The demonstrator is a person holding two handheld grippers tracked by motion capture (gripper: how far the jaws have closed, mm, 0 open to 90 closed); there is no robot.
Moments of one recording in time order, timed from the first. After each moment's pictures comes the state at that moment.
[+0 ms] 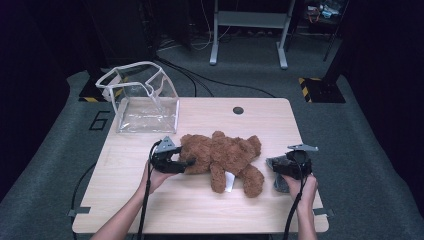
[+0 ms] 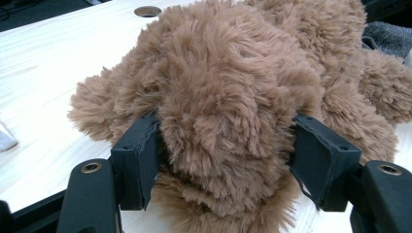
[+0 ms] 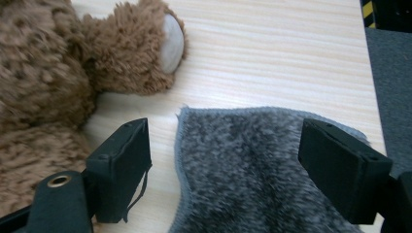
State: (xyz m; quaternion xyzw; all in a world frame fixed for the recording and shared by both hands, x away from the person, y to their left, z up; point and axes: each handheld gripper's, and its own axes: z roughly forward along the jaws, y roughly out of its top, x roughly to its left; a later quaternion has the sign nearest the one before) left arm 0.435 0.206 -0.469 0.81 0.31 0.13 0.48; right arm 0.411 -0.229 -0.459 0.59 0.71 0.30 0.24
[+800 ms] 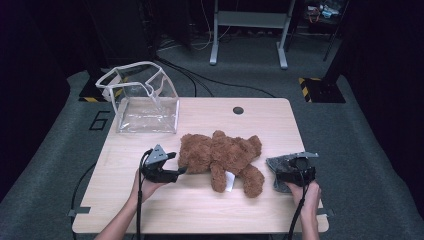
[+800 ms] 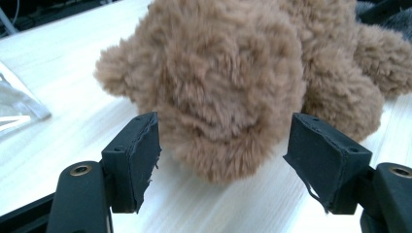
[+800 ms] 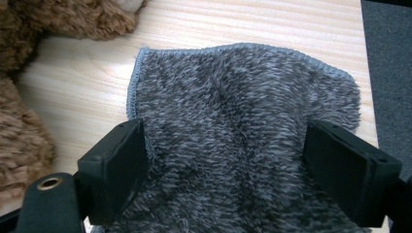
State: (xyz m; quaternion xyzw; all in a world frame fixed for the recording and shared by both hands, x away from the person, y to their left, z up) left arm 0.404 0.227 -0.473 0.81 0.30 0.17 0.47; right arm 0.405 -0.242 -0.486 0.61 0.72 0.25 0.23
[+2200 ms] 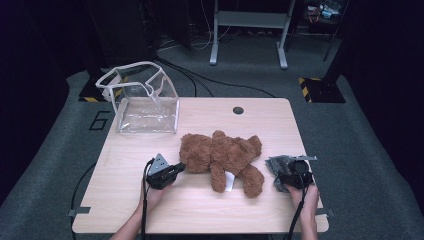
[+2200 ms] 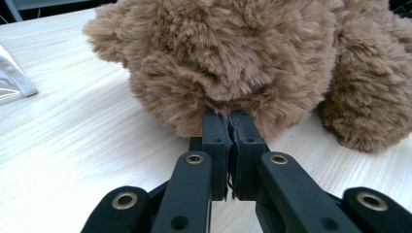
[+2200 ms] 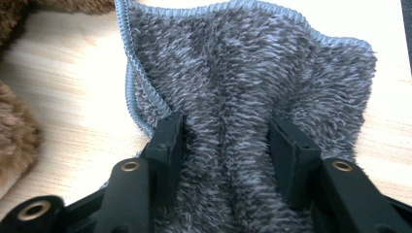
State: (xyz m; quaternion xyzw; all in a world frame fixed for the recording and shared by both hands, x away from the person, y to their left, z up) left arm 0.401 0.223 -0.520 0.77 0.33 0.19 0.51; right arm 0.405 -0.245 -0.504 0.62 0.72 0.25 0.20
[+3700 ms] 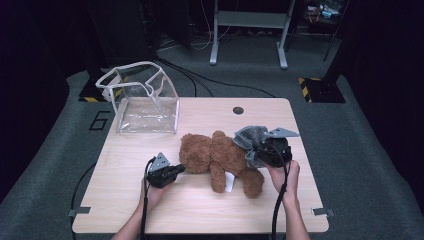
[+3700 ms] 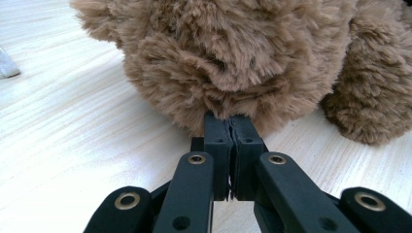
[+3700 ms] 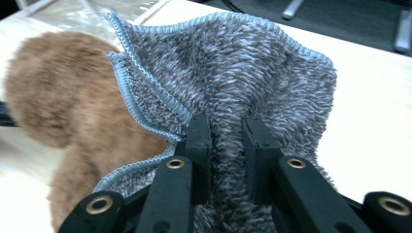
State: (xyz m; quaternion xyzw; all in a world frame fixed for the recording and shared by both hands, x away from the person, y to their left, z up) left arm 0.408 0.224 -0.524 0.78 0.34 0.15 0.50; right arm 0.408 -0.153 -0.385 0.47 0.76 0.38 0.23
